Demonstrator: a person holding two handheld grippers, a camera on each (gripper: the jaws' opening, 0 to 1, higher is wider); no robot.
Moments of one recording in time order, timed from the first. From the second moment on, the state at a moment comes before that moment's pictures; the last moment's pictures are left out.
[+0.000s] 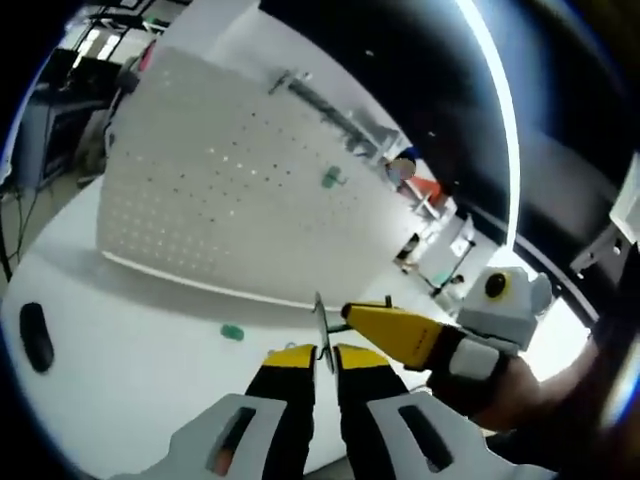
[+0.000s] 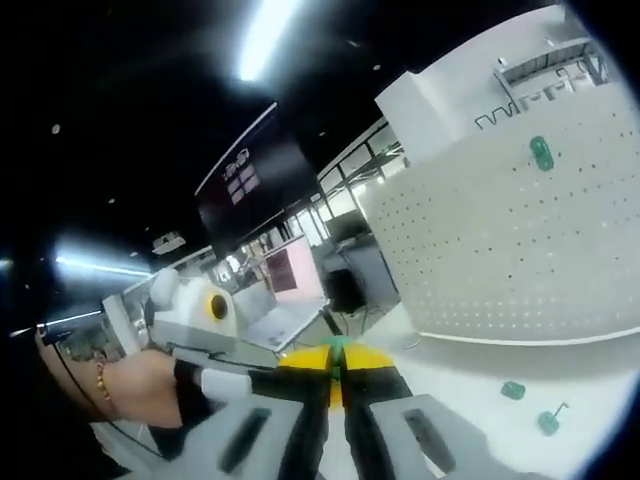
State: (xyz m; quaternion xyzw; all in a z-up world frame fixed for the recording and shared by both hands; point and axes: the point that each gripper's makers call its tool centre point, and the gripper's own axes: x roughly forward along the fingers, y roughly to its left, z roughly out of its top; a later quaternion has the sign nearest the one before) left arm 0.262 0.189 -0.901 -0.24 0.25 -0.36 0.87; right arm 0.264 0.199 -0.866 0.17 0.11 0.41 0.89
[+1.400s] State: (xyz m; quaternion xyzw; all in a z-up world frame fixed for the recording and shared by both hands) left arm 0.271 0.203 -0.901 -0.06 0.21 -0.33 0.92; right arm 0.255 0.196 -0.869 0.20 0.14 0.41 0.88
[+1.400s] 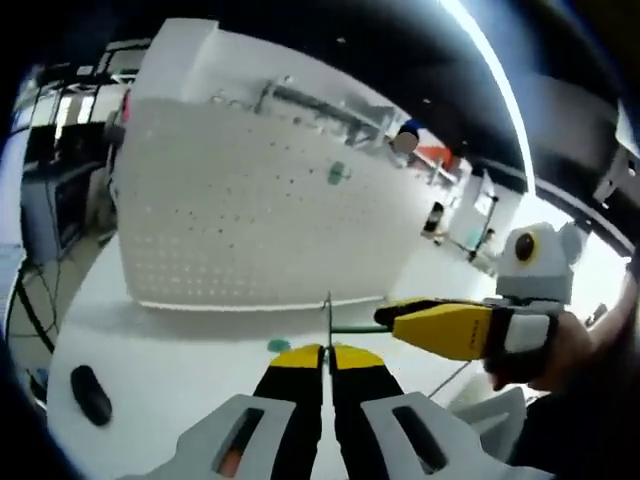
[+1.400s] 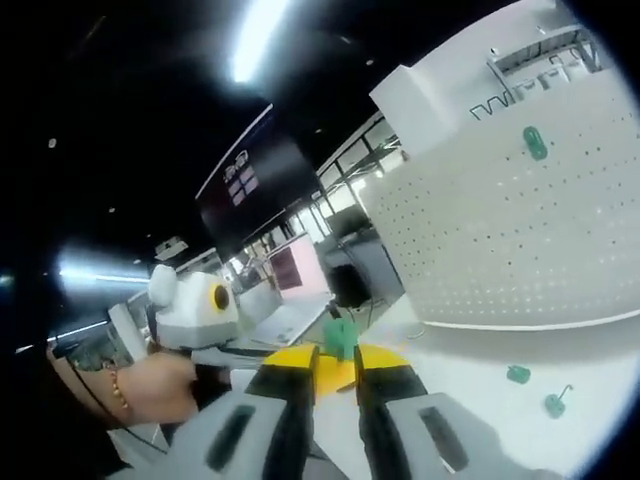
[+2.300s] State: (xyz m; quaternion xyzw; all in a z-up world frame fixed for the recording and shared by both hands) left arm 0.274 0.200 -0.875 0.00 0.14 -0.33 0.93; right arm 0.263 0.205 -0.852 0.20 0.13 0.42 0.88
